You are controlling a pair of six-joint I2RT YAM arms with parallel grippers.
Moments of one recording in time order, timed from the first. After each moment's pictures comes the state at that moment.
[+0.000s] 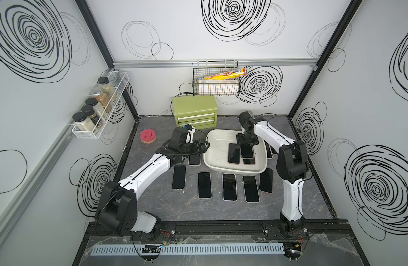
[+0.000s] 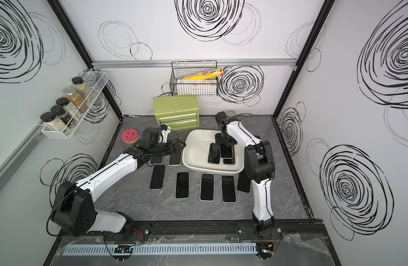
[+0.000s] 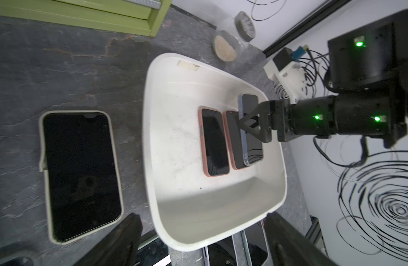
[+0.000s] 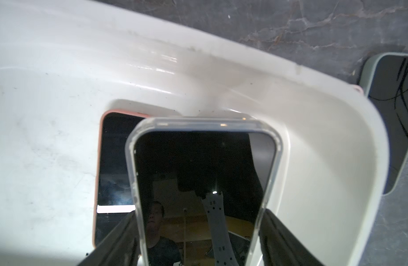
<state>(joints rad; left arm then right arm) -0.39 1.41 1.00 -0.20 0.40 -0.59 0.37 2.10 1.82 -1.06 0.15 0.29</state>
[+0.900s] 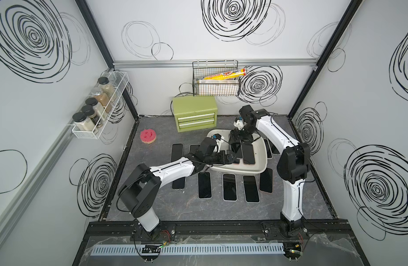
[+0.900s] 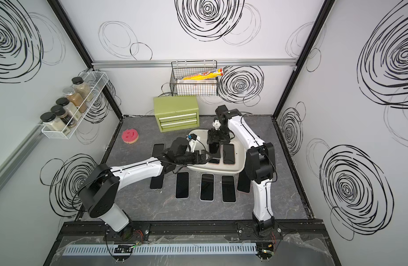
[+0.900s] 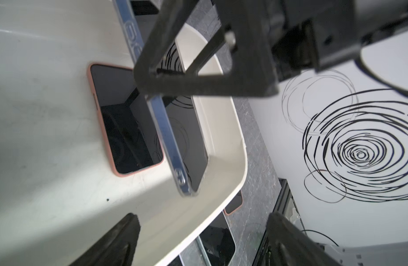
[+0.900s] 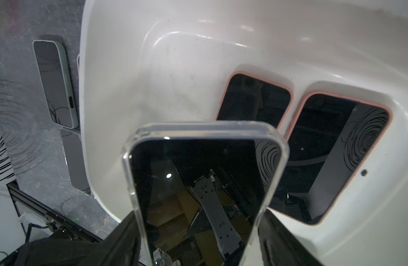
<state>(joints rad) -0.70 1.68 1.05 0.11 0.37 -0.71 0.38 2.08 1.98 -1.23 -0.31 0.26</state>
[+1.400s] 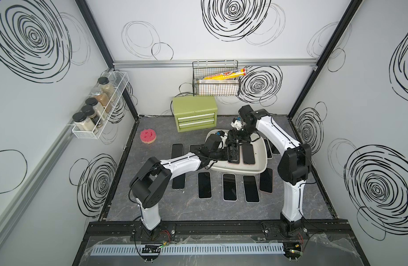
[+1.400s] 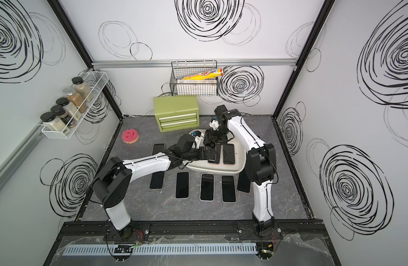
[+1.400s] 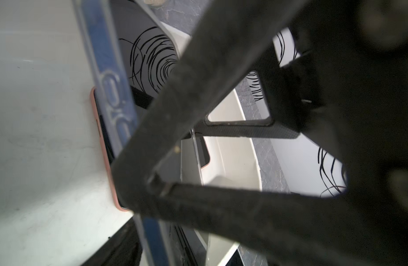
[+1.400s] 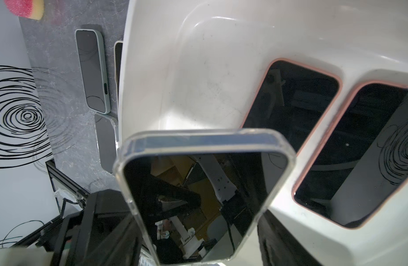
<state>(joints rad) -0.70 1.81 1.16 0.10 0.33 -0.69 0.39 2.06 1.96 -1.23 -0.42 0.27</state>
